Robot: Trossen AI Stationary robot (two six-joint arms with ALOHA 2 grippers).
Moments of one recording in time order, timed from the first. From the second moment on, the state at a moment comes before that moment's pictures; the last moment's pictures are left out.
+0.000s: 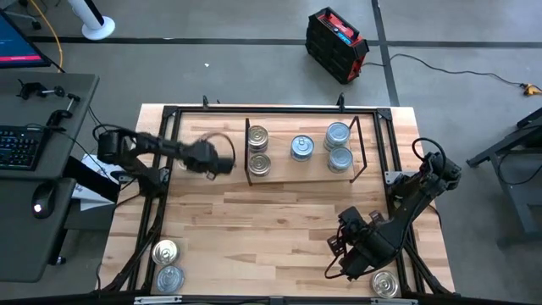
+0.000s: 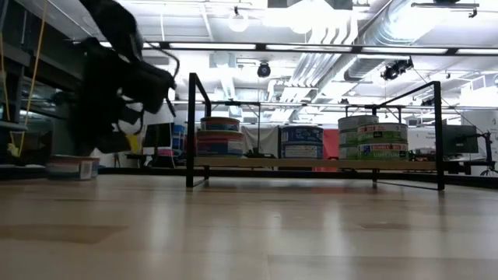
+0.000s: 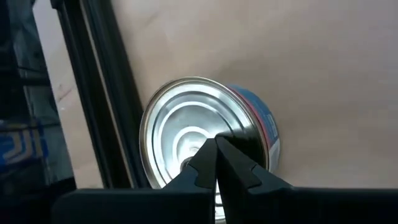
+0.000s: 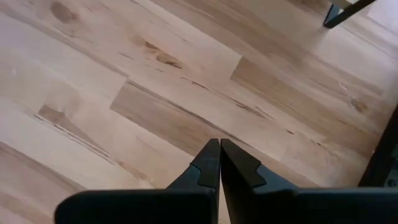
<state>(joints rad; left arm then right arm) 0.18 1.60 0.76 -1.12 -0.49 -1.01 0.80 1.71 1.40 -1.42 0.34 1.86</state>
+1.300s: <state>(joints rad) -0.43 1.79 1.08 -0.12 -0.26 -0.44 0.71 1.71 1.40 -1.01 0.50 1.42</state>
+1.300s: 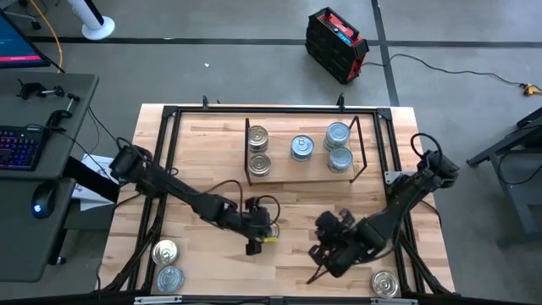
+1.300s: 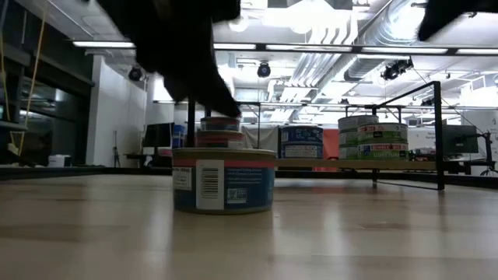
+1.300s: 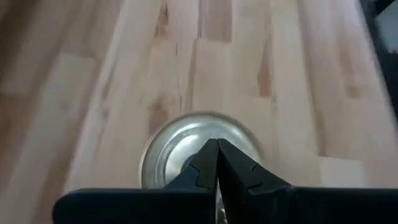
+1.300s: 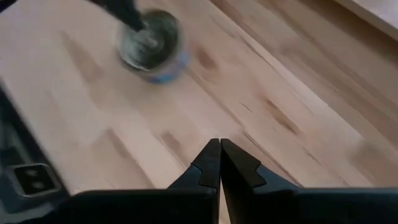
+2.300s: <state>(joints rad) -0.47 1.63 0.83 -0.03 -0.26 -0.47 0.31 2.03 1.40 -0.54 -0.04 0.60</state>
